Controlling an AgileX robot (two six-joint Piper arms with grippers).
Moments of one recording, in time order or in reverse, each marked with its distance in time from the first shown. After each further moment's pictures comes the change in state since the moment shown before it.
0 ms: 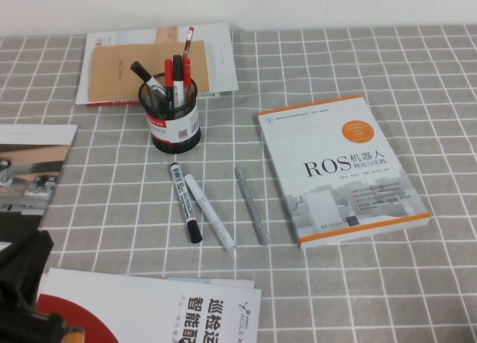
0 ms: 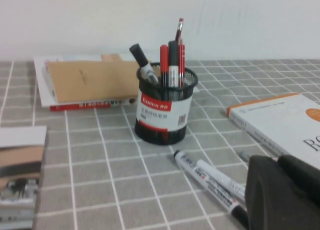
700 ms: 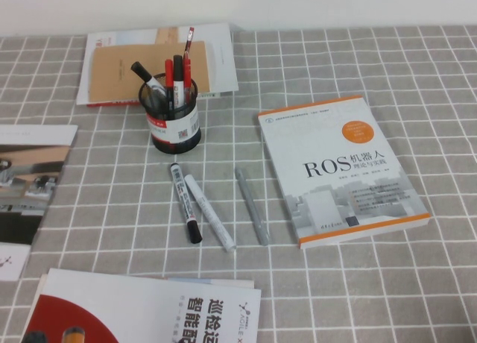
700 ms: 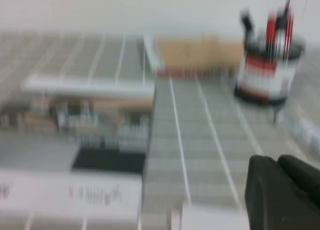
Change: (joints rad) right arm 0.000 0.000 0.000 0.000 0.000 0.000; left arm 0.289 -0.491 0.157 -0.364 0.334 0.405
